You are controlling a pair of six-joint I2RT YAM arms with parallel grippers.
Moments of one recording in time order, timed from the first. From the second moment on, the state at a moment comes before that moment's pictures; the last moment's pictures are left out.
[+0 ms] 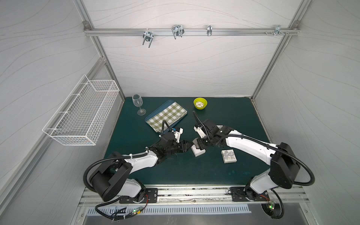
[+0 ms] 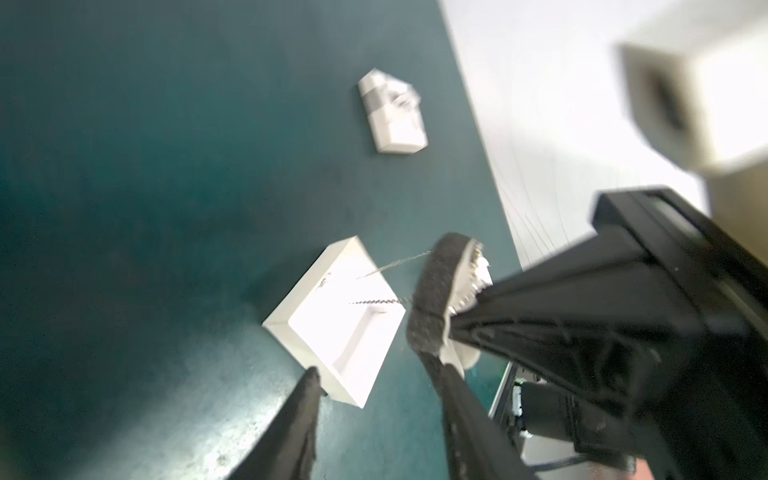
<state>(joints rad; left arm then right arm) -0.65 1.32 0.48 0.40 0.39 -0.74 0.82 1.49 1.11 -0.67 -0.13 0.30</state>
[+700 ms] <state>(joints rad) -0.64 1.23 0.55 0.36 0.59 -0.75 0.78 1.31 1.13 -0.67 -0.28 0.45</state>
